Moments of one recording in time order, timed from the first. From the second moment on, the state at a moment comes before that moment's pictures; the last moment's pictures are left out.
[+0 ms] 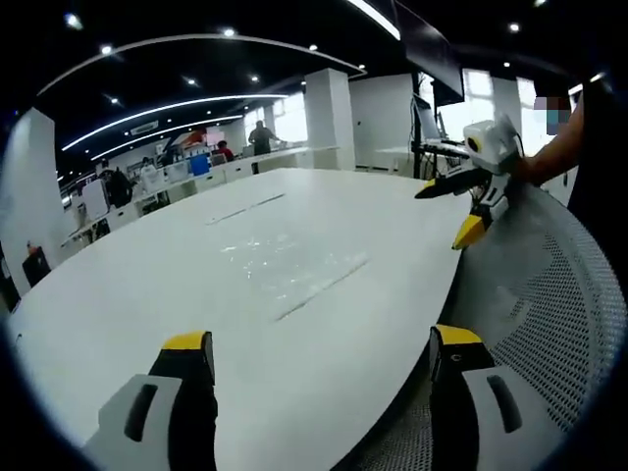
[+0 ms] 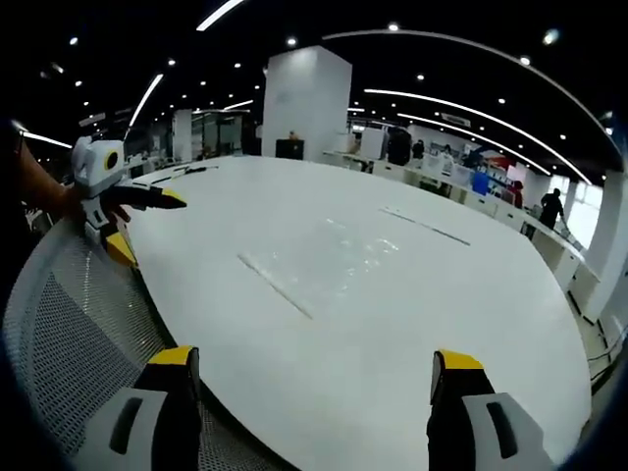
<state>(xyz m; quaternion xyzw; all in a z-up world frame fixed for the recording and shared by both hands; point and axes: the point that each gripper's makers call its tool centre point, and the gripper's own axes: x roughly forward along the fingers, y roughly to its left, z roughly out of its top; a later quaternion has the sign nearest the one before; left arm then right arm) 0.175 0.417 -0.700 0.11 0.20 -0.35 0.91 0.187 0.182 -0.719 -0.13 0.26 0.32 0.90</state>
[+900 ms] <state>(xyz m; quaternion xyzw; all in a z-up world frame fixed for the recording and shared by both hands) 0.175 0.416 -0.700 0.11 0.20 -0.35 0.91 0.188 0.182 -0.719 -0.13 0.26 0.32 0.90</state>
